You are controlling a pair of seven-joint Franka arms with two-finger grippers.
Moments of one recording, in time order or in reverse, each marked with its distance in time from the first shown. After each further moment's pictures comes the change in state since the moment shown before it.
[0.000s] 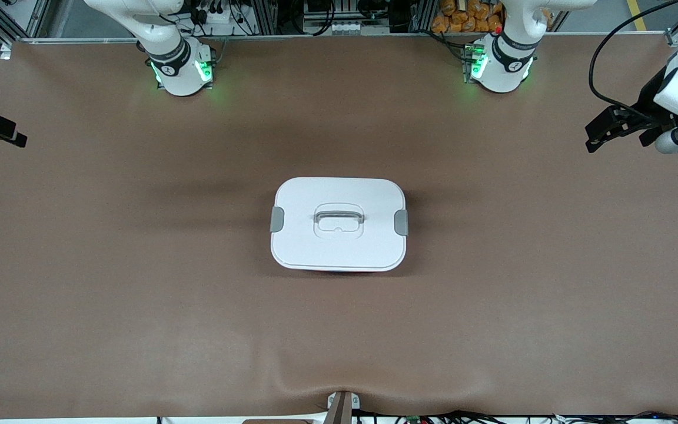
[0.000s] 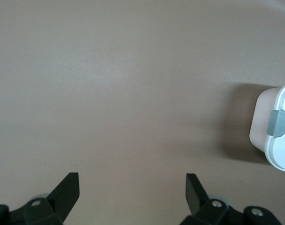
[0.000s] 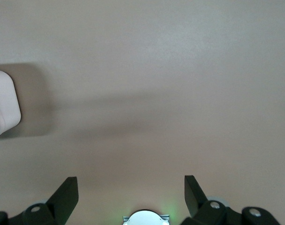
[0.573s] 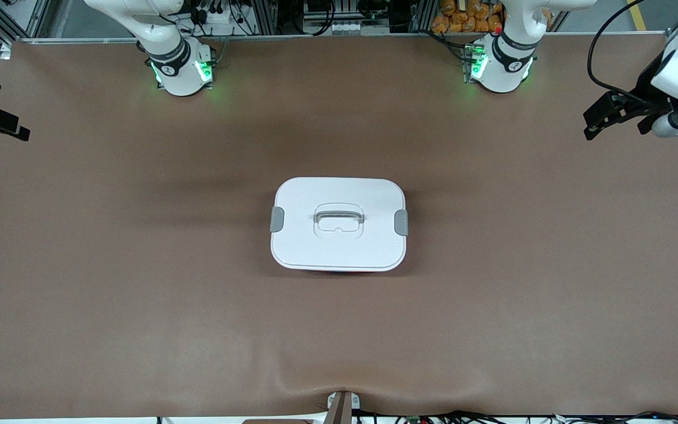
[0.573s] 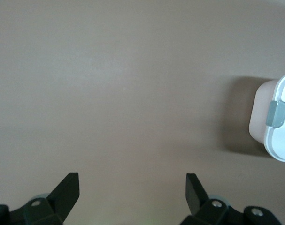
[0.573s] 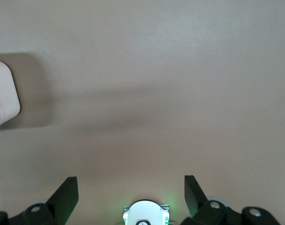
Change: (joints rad) left arm -0.001 -0.043 -0.005 -0.037 0.000 -0.003 0.000; right arm 0.000 -0.003 0.000 0.001 0.000 -0.037 0.000
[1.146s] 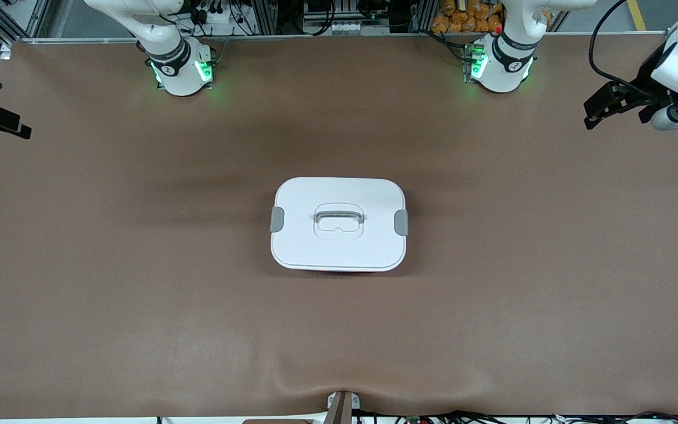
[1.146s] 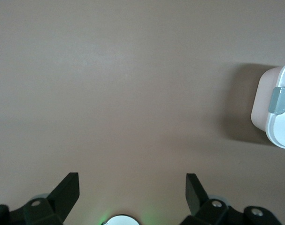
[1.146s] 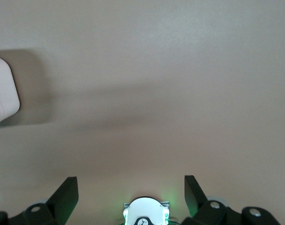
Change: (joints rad) left arm -0.003 -0.025 -0.010 0.004 0.000 -0.081 -0.016; right arm 0.000 0.000 0.000 0.000 0.000 -0.016 0.000
